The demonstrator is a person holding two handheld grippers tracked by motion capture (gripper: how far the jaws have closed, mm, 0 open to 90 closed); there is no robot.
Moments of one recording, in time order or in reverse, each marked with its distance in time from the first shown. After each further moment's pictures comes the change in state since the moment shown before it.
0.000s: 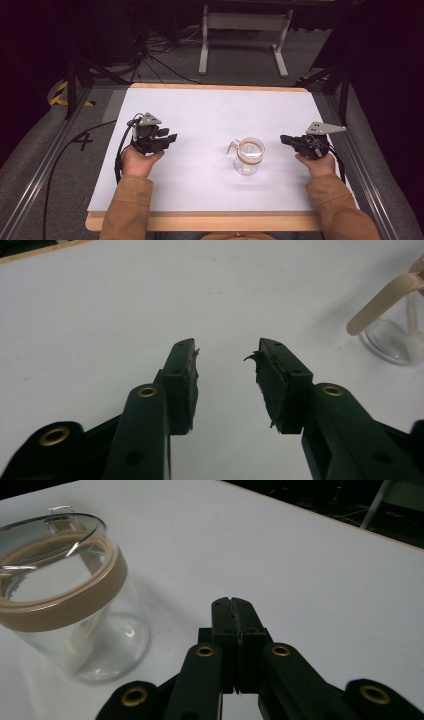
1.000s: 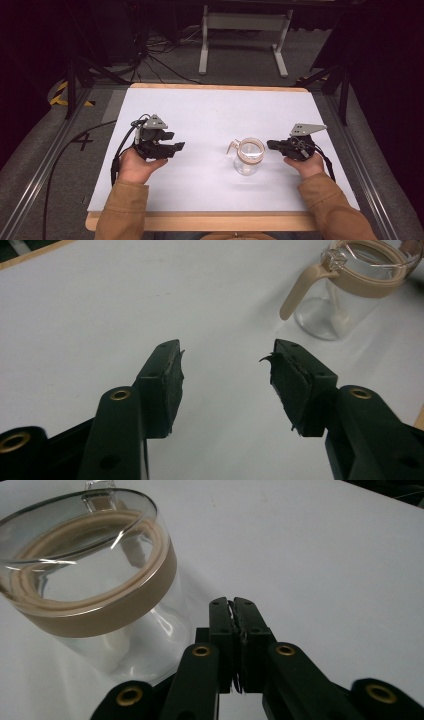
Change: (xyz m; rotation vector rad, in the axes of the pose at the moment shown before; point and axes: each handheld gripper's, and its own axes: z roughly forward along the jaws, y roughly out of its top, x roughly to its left) left arm -0.033 0.014 -0.028 0.054 -0.097 0.092; right arm 0.020 0.006 0.030 0.086 0.110 -0.032
